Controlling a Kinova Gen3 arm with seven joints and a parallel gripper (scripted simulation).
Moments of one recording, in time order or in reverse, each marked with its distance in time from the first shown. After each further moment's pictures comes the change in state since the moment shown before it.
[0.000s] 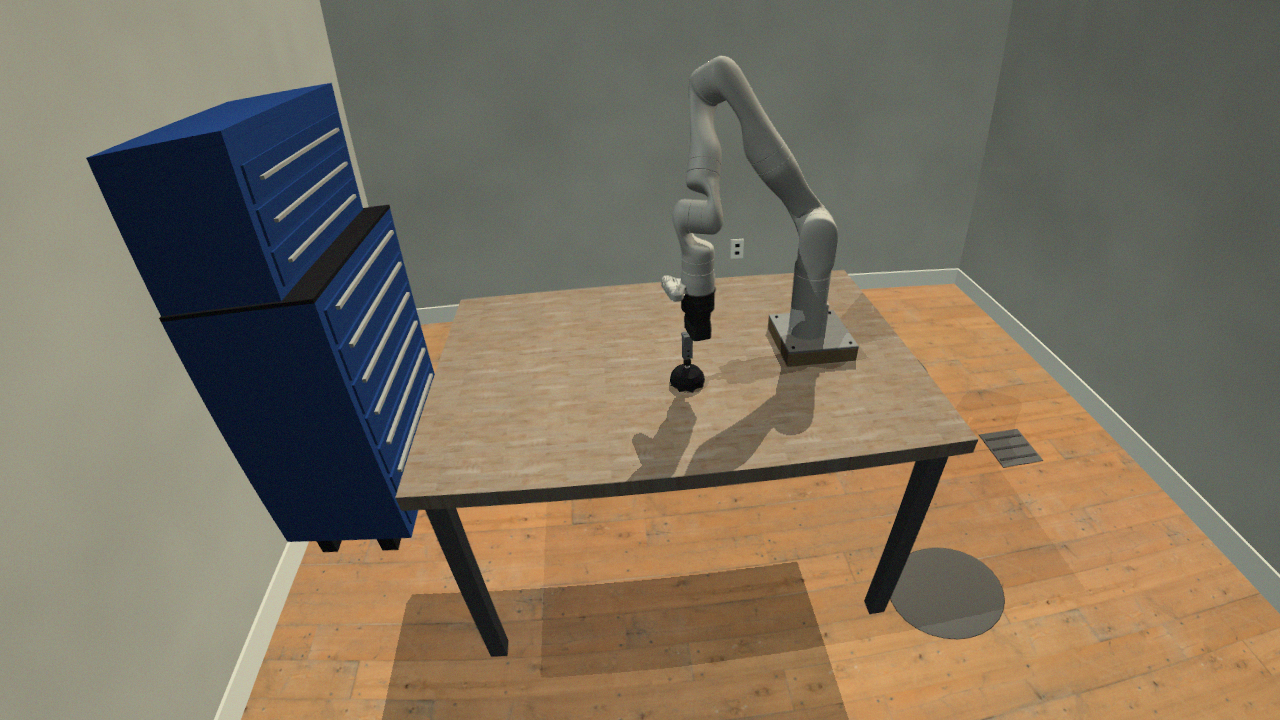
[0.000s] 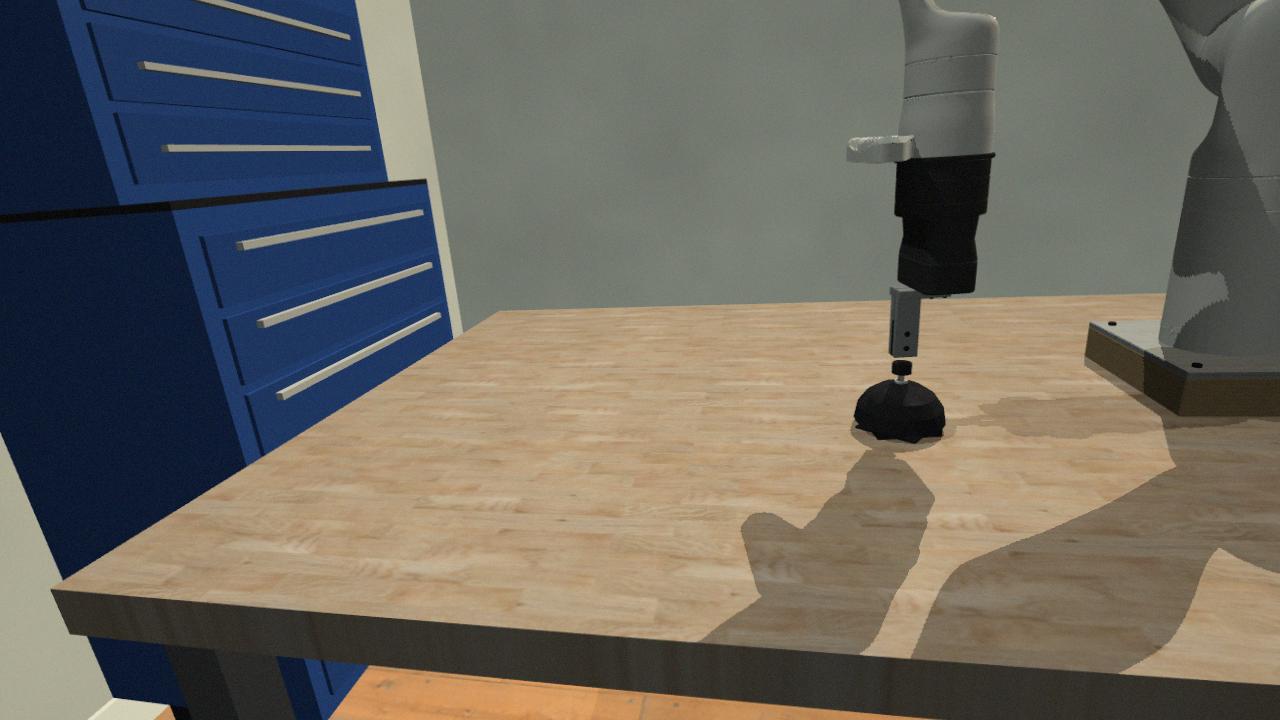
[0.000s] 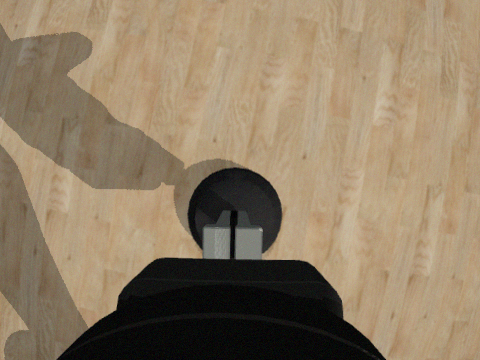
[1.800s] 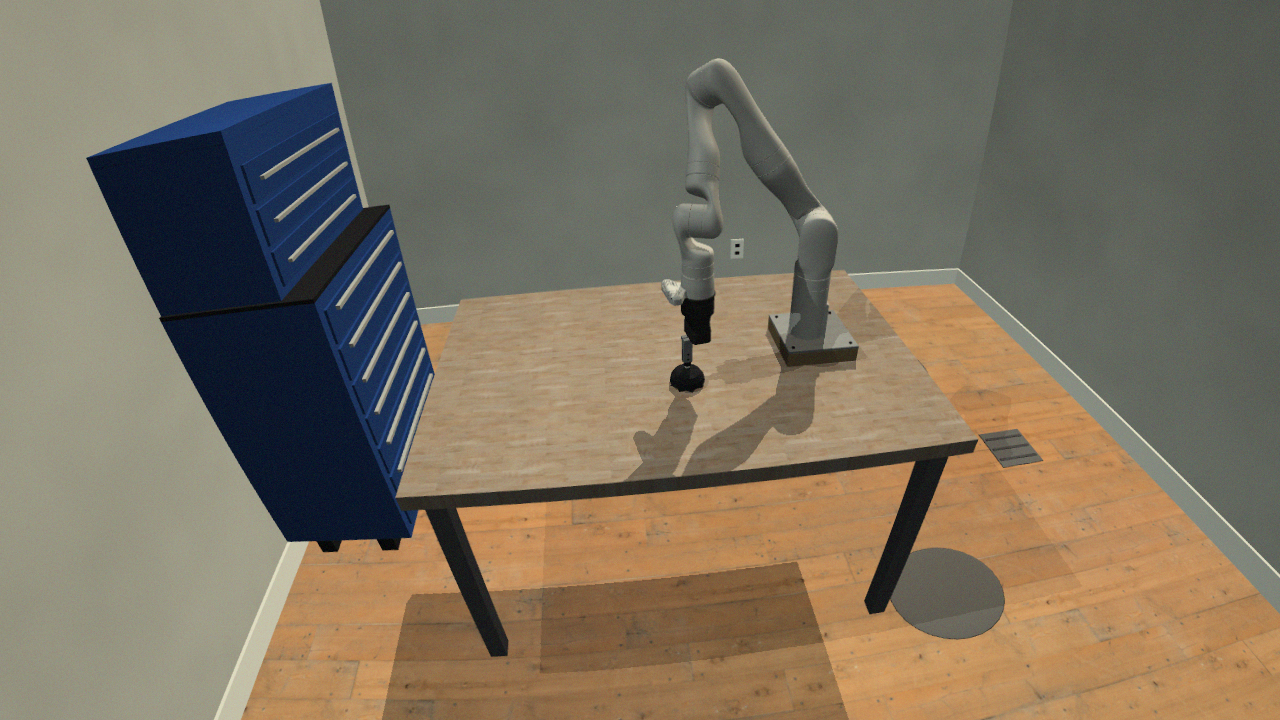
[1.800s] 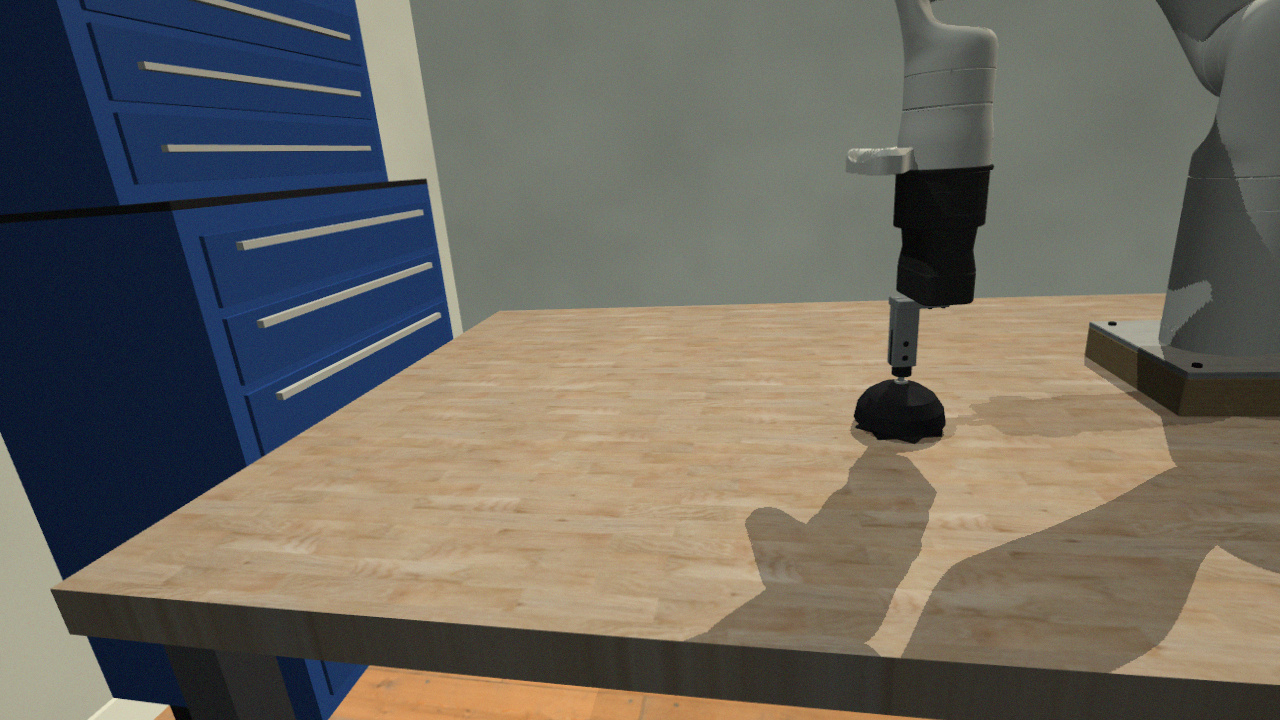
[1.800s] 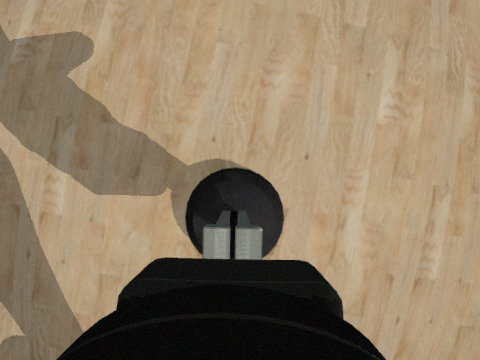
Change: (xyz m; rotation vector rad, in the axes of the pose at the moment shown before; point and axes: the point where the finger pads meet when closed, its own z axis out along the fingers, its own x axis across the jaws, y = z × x) arm 0.000 -0.001 0.010 0.001 0.000 0.000
